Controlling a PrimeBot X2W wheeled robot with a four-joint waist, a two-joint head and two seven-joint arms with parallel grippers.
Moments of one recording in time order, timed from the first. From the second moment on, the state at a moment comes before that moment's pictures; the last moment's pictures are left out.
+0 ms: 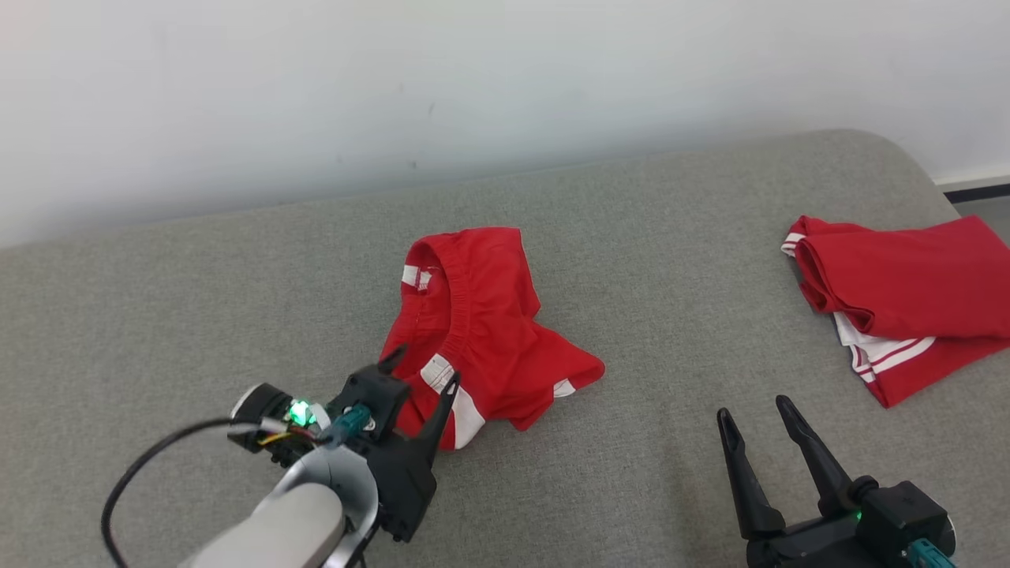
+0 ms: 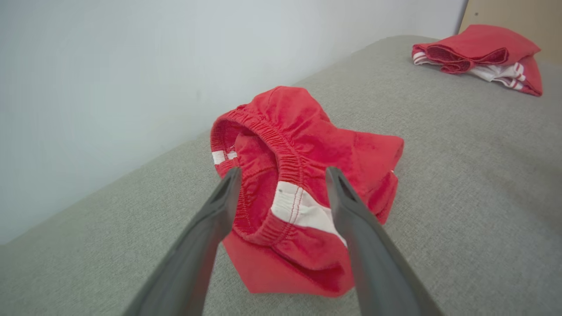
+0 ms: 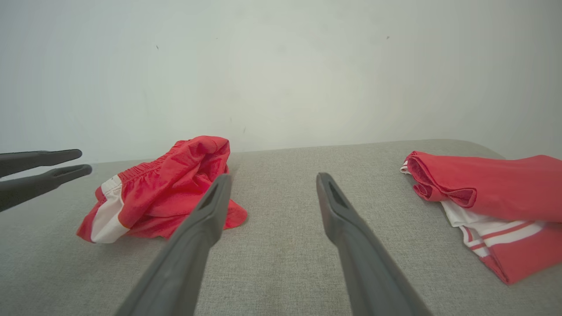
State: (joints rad) left arm -0.70 0.36 -1.01 0.25 -0.56 0.32 -0.06; right arm -0.01 -0.24 0.32 0.01 0.25 0.13 -0.26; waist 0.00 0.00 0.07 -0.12
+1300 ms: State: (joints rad) left arm -1.04 0.15 -0.72 0.27 -1.03 0.11 0.18; right arm -0.03 -0.21 0.34 0.02 0.26 0.13 -0.26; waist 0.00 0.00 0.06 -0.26
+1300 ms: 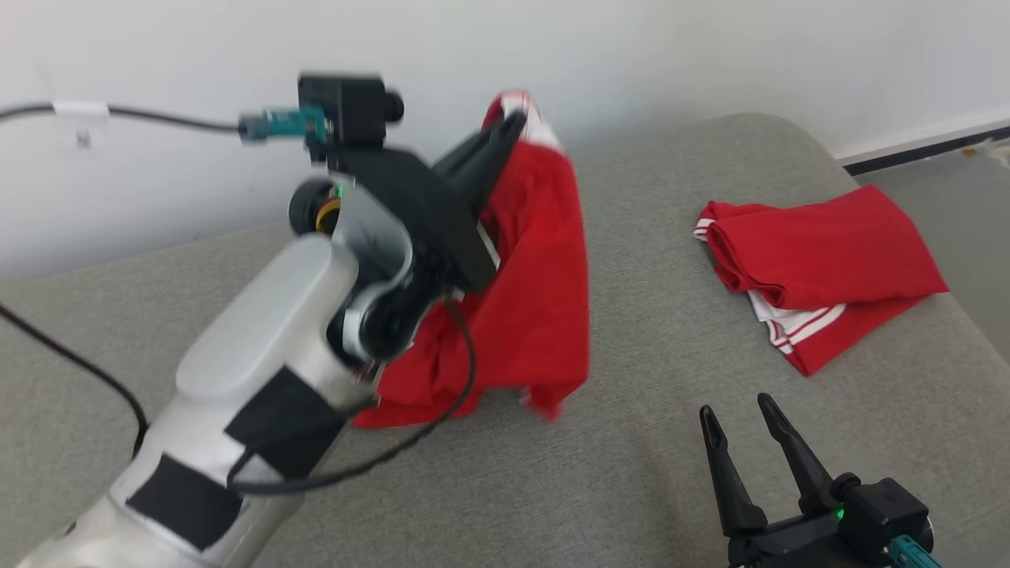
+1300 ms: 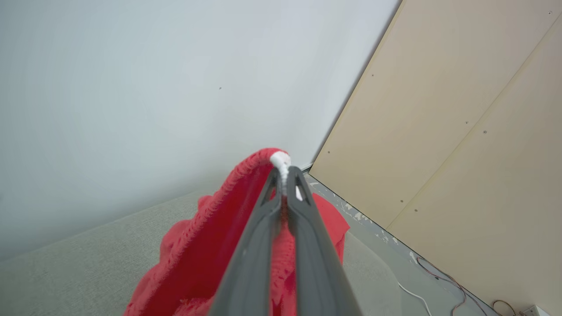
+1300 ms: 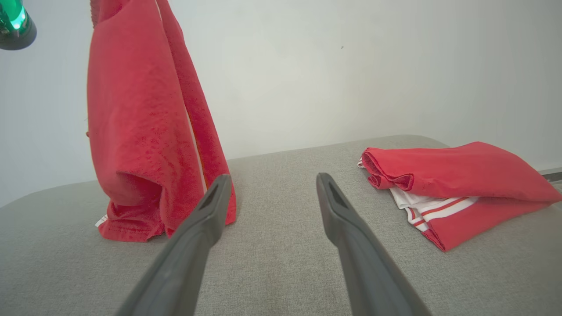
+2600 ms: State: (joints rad) left arm -0.40 0.53 -0.73 0.13 -0.94 0.12 -0.11; right arm -0.03 -0.24 0.32 0.02 0.27 0.13 -0.26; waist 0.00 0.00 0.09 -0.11
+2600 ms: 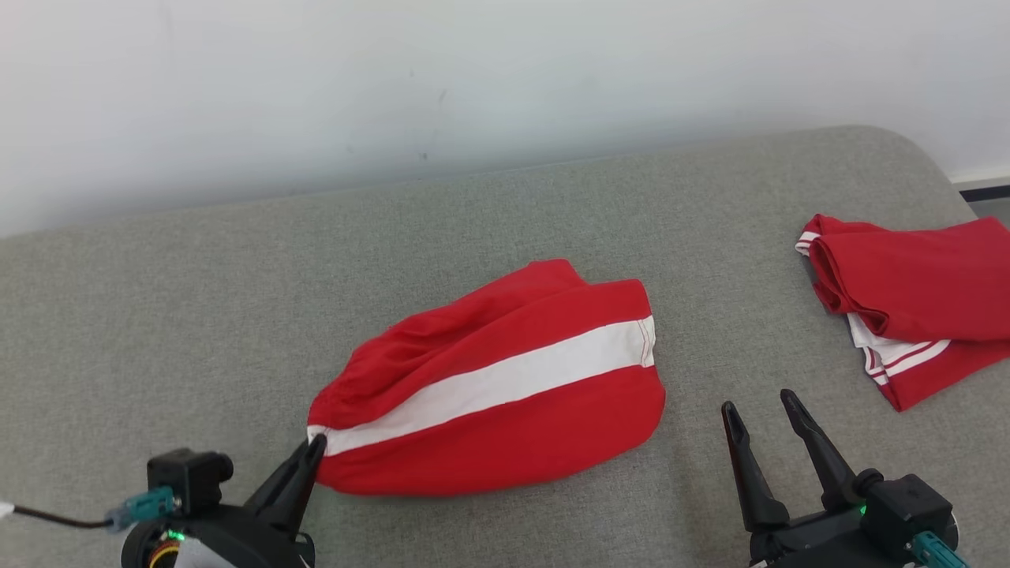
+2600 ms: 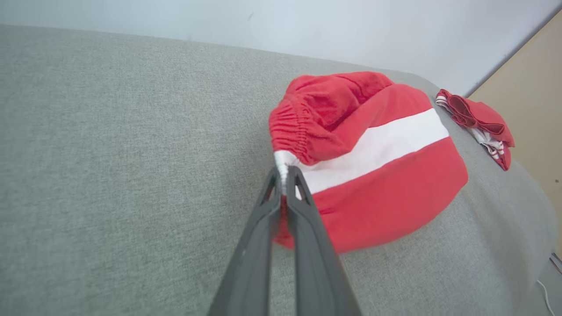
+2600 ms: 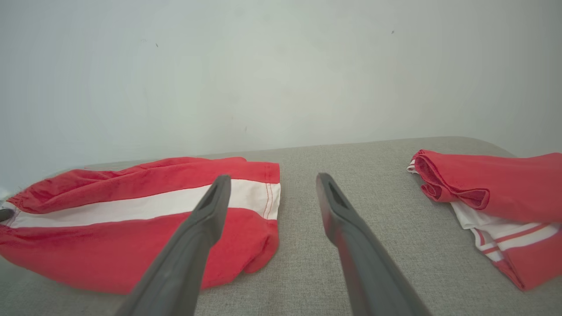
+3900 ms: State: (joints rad) left arm -0.39 0.40 -0.66 0.28 -0.76 0.24 -0.09; right arm -0.10 -0.28 0.39 0.09 0.32 0.13 -0.26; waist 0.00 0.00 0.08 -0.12
